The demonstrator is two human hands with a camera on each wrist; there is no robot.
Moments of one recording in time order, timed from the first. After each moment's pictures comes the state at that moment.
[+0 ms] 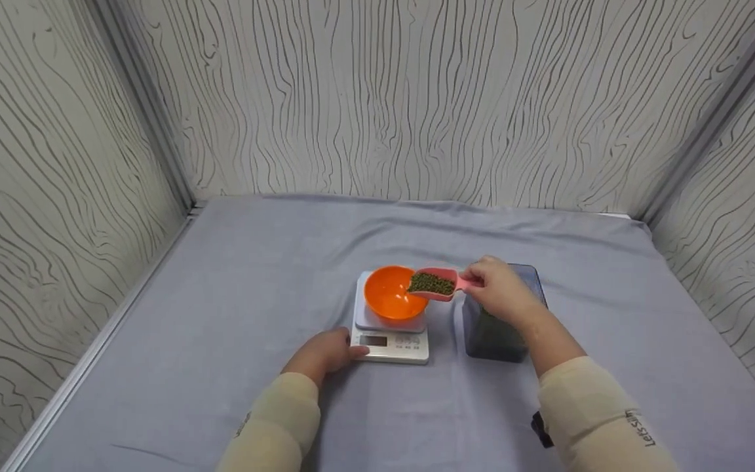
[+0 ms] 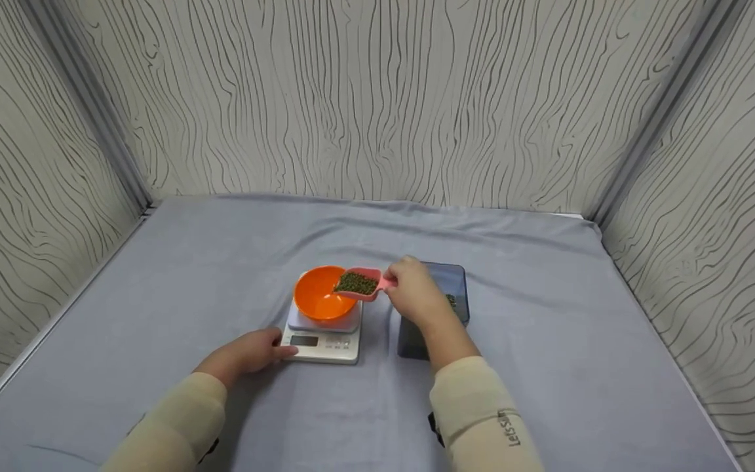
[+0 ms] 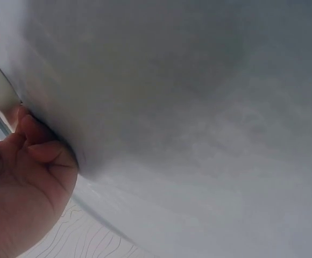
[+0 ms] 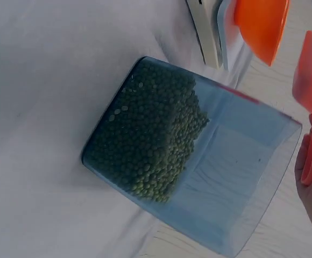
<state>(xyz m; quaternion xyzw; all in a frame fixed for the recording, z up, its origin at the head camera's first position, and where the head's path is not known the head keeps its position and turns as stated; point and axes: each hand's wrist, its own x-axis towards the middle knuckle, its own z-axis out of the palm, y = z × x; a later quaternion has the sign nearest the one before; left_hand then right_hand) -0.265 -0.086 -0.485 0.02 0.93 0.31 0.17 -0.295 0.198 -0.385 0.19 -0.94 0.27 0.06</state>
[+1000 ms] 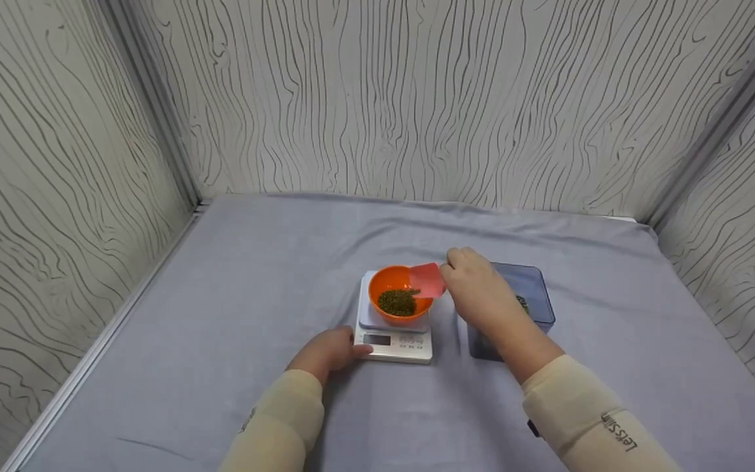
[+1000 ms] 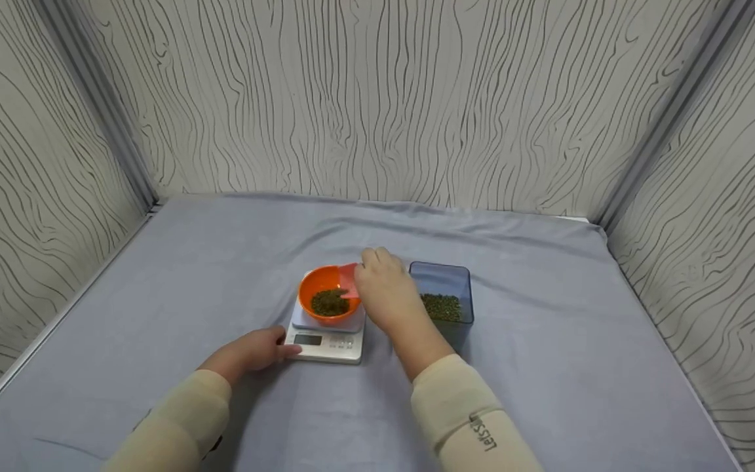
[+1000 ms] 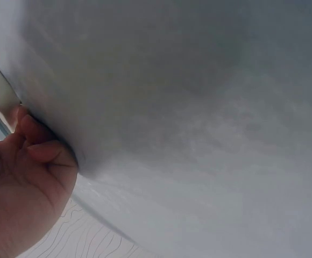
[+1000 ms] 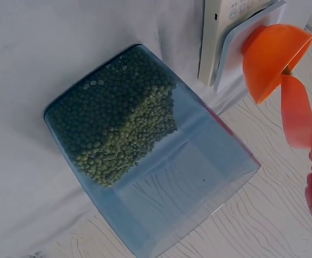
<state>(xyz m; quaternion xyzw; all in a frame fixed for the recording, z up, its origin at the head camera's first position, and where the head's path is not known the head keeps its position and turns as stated) -0.268 -0.086 -0.490 0.03 0.94 0.31 0.17 -0.281 0.153 -0.371 0.31 -0.93 -0.04 0.22</state>
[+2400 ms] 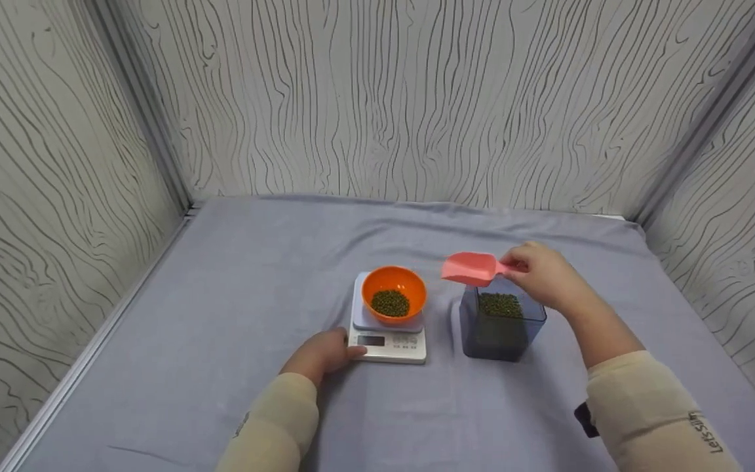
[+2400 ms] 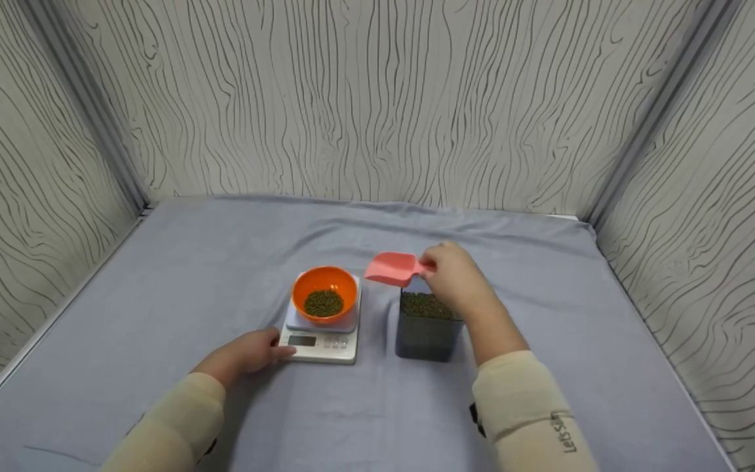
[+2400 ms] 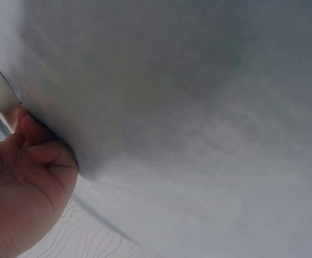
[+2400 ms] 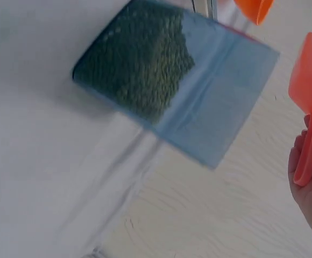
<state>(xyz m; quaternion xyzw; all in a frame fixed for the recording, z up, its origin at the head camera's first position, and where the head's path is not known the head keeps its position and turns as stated) -0.266 -0.088 -0.489 0.03 0.93 0.31 0.16 -0.281 0.243 -0.338 0.17 -0.96 0.22 0.05</state>
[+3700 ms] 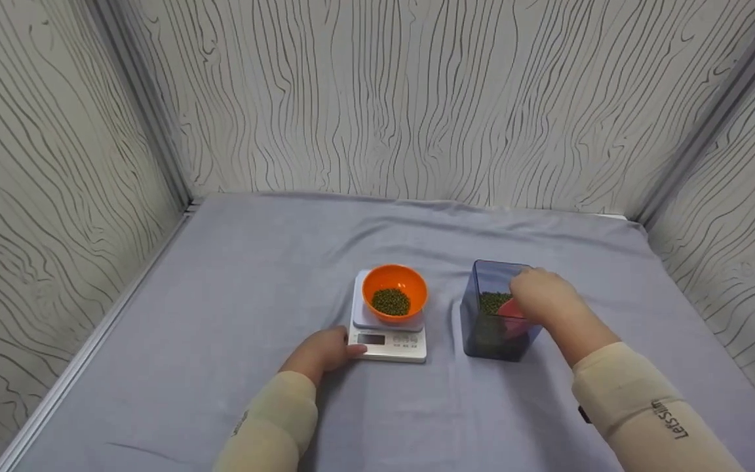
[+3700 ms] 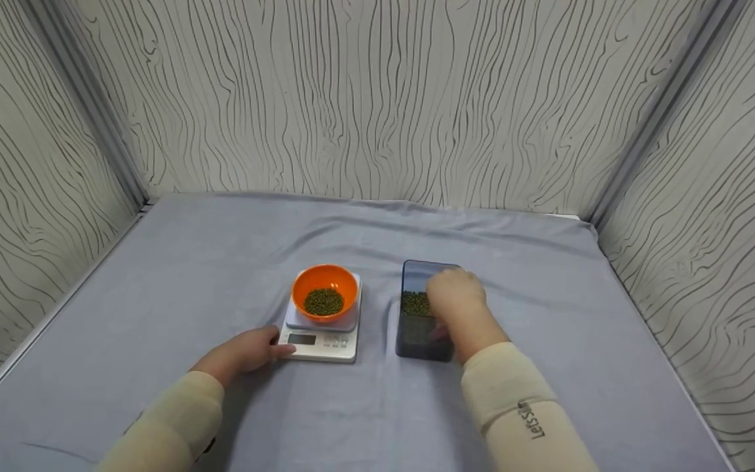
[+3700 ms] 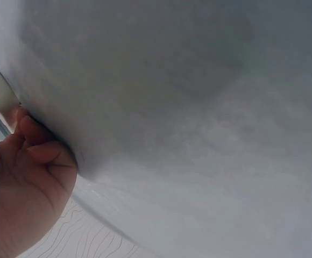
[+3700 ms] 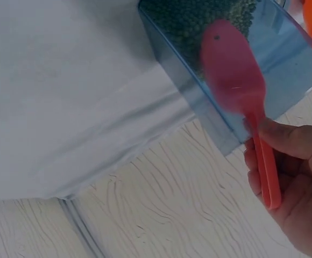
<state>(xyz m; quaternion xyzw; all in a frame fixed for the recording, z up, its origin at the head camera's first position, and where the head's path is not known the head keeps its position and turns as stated) -0.268 -0.089 -0.492 0.03 0.93 0.31 0.16 -0.278 0.238 -0.357 0.22 -0.97 -0.11 -0.01</state>
